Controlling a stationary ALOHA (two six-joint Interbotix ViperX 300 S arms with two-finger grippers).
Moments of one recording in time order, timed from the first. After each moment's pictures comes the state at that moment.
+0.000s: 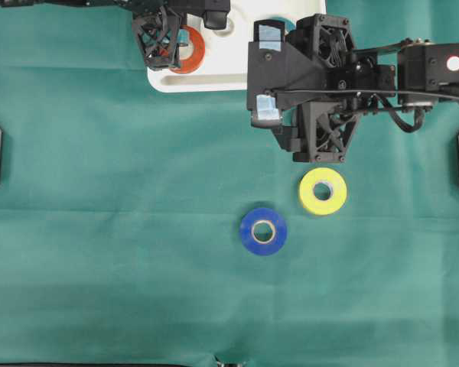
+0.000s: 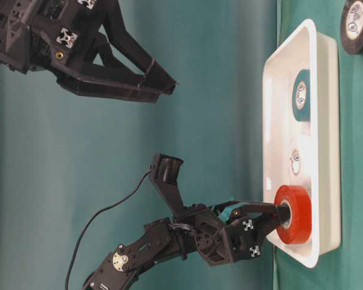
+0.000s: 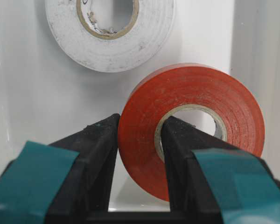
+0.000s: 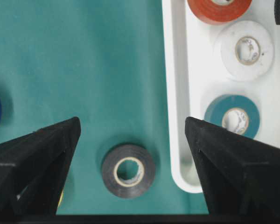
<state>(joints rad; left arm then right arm) 0.49 0.18 0.37 0.00 0.60 0.46 0.00 -0.15 0.24 -0.24 0.94 0.23</state>
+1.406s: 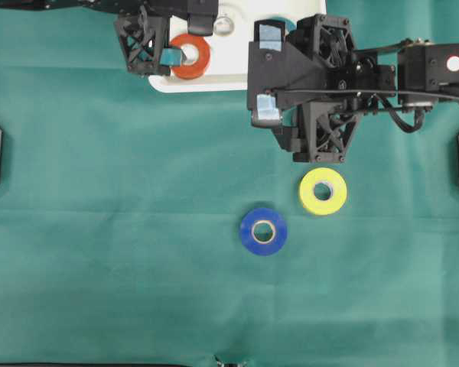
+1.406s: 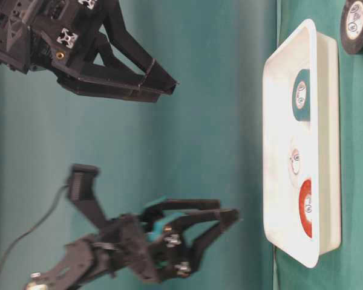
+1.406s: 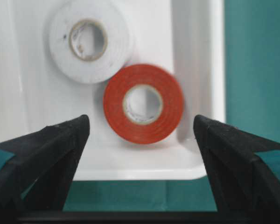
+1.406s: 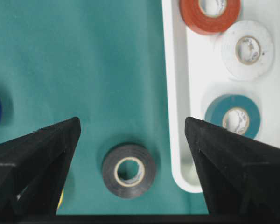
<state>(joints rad) 0.38 -0.05 0.35 0.00 0.73 0.46 0.00 -0.15 0.25 -0.24 0.94 0.23</state>
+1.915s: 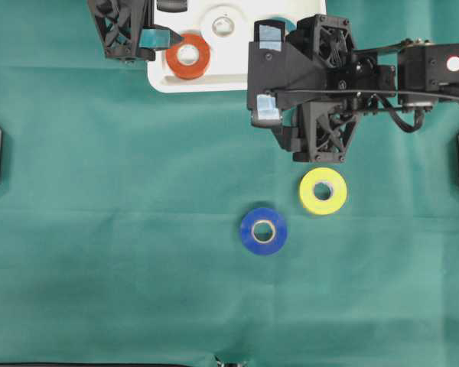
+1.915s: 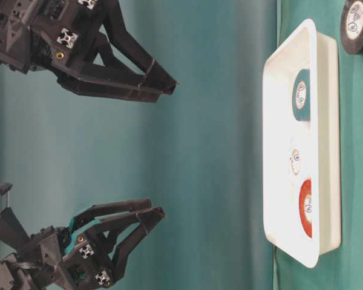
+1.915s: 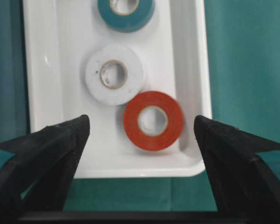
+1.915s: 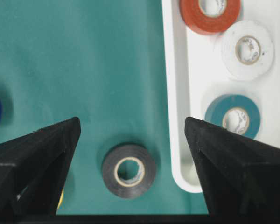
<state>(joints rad) 0.36 -0.18 0.28 0.00 0.81 0.43 0.00 -0.15 0.25 -0.24 0.94 0.23</state>
